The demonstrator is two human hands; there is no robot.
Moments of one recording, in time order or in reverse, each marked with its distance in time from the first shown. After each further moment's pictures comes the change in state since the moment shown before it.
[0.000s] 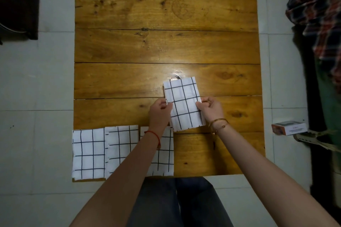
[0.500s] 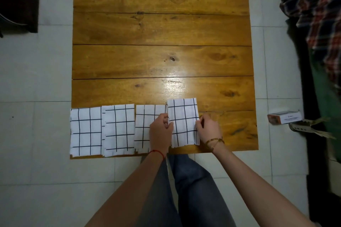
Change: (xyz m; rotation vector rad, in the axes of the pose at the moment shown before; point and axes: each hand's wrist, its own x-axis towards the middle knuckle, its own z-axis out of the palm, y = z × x) left_hand -0.106 -0.091 0.013 0.298 0.100 0.266; right_hand -0.090 0.104 -0.016 -0.672 -0.035 -0.110
